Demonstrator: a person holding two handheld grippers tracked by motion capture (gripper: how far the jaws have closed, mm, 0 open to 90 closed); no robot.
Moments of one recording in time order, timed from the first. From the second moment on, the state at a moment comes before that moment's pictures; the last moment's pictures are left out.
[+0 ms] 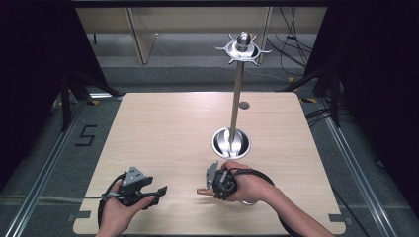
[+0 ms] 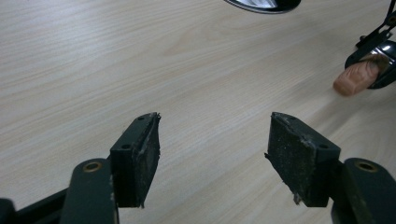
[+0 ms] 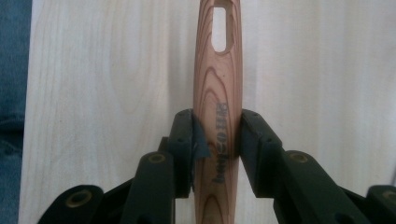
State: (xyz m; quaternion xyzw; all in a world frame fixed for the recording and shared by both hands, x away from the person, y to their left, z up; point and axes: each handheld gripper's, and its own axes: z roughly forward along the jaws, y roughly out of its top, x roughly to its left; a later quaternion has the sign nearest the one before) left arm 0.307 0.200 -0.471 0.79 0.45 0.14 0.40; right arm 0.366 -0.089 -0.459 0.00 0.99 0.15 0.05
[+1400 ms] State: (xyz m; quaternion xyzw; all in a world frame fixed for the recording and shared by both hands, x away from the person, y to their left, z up) left arm 0.307 0.200 -0.472 0.79 0.45 0.15 0.40; right arm 0.377 -0.169 -0.378 0.26 0.85 0.43 0.16
